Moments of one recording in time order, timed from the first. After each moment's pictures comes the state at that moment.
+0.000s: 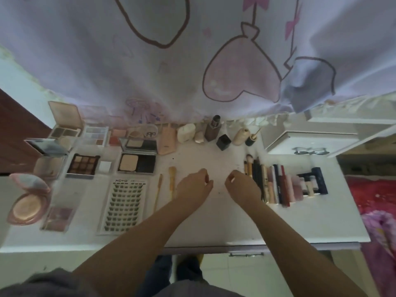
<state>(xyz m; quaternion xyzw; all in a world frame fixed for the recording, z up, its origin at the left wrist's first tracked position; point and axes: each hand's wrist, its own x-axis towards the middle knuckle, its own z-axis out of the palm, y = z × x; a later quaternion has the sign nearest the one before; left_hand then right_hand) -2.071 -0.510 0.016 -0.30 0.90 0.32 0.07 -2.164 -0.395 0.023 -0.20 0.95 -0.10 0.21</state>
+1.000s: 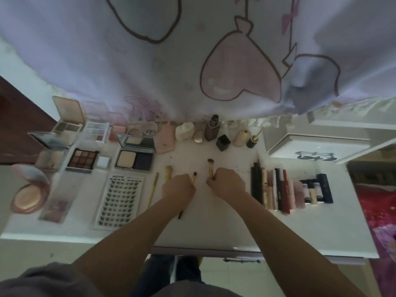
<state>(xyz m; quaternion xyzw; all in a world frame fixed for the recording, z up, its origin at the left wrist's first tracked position) -2.071 -0.519 -0.003 -0.38 0.88 0.20 0.18 -2.175 -0.423 0.017 -0.30 0.91 -0.07 0.28</state>
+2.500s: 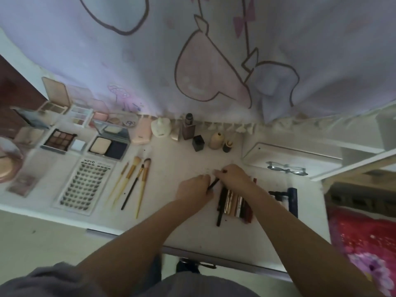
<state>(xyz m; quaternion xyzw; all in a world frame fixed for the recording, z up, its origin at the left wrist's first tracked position) -2.147 -0.414 0.025 -0.29 0.92 0.25 0.10 -2.276 -0.354 0.040 -0.30 0.84 -0.18 0.41</state>
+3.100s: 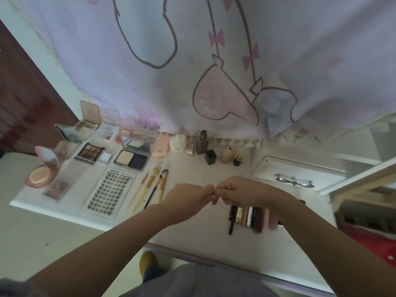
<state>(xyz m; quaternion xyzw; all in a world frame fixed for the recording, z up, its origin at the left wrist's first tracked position) -2.079 -0.443 0.091 -0.12 0.98 0.18 0.00 -2.242 -0.340 0.139 -0.52 0.66 -0.16 0.52</state>
